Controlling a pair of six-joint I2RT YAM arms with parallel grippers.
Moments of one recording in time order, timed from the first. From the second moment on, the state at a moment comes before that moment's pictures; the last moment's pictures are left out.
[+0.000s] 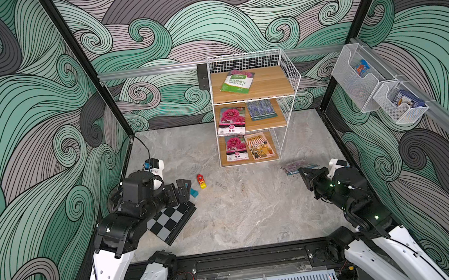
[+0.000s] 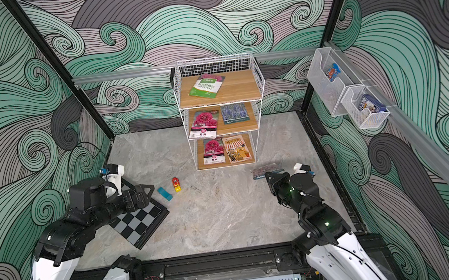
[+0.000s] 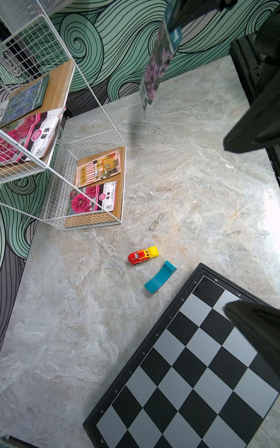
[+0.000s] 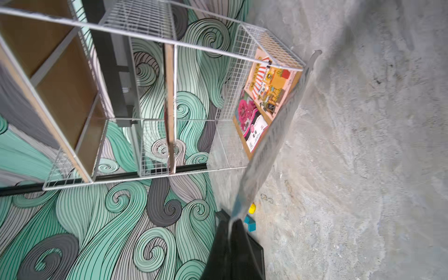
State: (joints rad) left arm -0.31 0.74 1.12 -1.05 0.09 -0.39; right arm 0.35 0.49 0.60 -0.55 0.04 1.45
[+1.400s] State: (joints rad) left arm -0.31 0.83 1.12 -1.04 0.08 -0.41; right arm -0.12 1.09 0.58 -0.22 -0.46 1.06
